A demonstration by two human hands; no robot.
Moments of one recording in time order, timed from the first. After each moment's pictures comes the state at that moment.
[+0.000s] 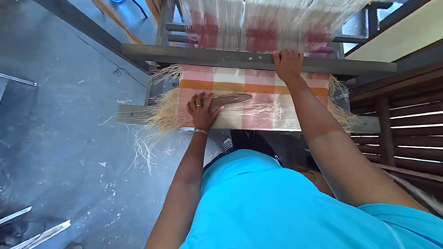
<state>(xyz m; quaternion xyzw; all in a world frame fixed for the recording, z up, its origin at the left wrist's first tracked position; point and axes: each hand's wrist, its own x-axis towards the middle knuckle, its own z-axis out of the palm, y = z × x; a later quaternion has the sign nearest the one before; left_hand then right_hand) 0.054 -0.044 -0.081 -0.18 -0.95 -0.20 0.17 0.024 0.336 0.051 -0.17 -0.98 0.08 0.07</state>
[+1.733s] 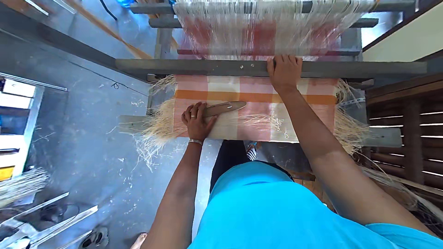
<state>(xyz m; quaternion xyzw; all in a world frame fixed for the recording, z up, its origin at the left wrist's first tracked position) 0.046 -0.040 -0.081 -0.17 -0.96 -0.17 0.14 0.015 0.345 0.032 -0.13 -0.97 0.06 0.19</state>
